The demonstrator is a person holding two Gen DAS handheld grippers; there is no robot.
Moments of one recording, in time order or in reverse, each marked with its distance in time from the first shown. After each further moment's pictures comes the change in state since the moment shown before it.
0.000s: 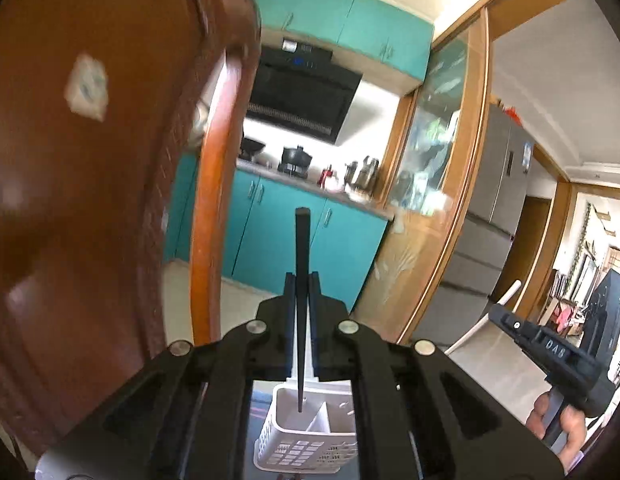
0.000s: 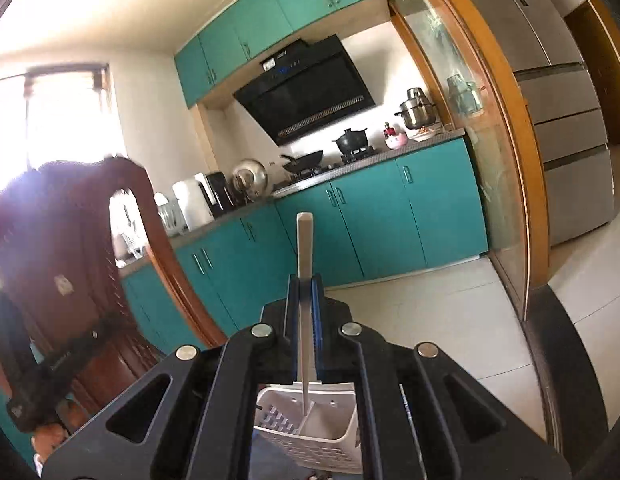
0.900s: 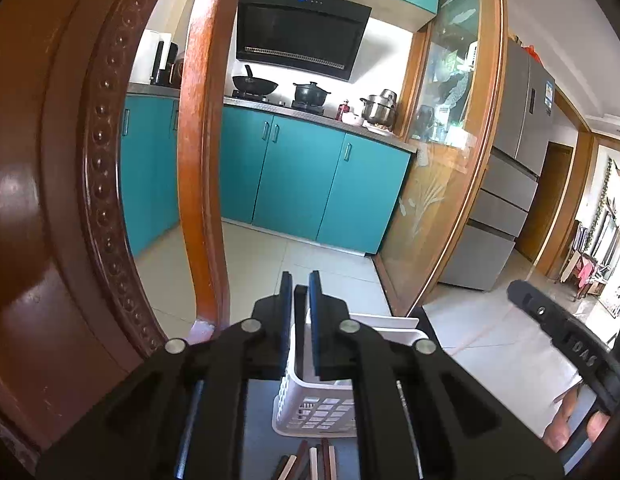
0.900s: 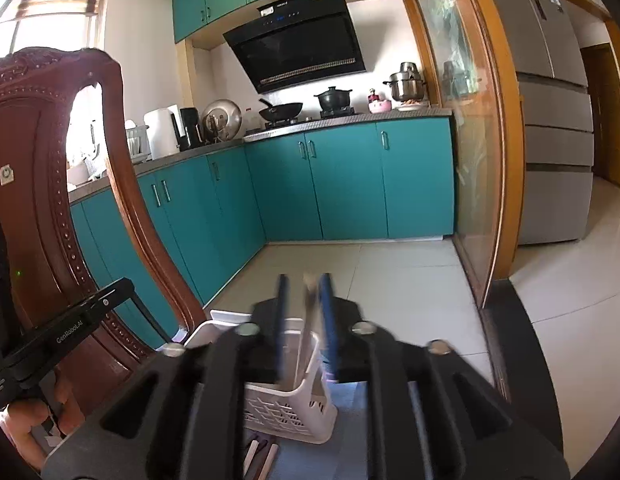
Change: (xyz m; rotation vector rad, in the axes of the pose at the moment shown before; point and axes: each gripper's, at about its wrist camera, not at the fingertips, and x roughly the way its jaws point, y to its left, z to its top) left arm 0.077 -0.002 -0.048 0.063 0.184 0.079; right arm 0.042 -0.003 -0.050 -0.135 0.127 -0.142
